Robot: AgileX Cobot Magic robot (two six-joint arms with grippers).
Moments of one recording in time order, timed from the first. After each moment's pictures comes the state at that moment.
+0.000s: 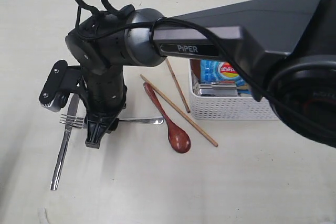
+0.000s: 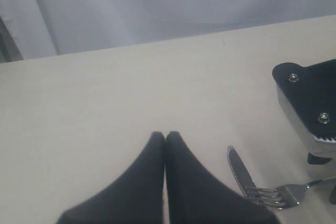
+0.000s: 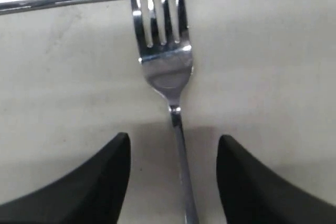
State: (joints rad) left arm -0.20 0.00 0.00 0.15 0.32 -0.07; right arm 1.02 2.22 -1.64 -0.01 0.89 -0.46
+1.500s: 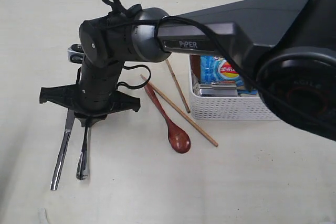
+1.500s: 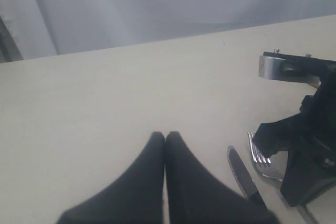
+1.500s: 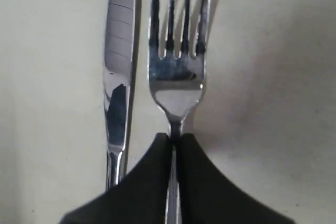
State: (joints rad) left arm -0.20 0.00 0.00 0.15 0.32 -0.07; right arm 0.98 2.26 -1.65 0.31 0.76 0.63
